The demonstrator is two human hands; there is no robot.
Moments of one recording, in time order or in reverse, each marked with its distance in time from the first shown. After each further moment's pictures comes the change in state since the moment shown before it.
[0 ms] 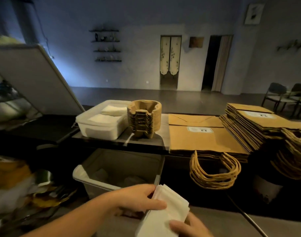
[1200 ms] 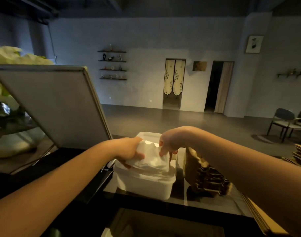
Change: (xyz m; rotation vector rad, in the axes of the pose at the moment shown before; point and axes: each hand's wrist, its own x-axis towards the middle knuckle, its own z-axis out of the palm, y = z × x) left_hand -0.026 -0.056 -0.288 0.291 0.482 -0.160; right_hand 0.232 -0.286 0.174 -1.750 0.184 0.052
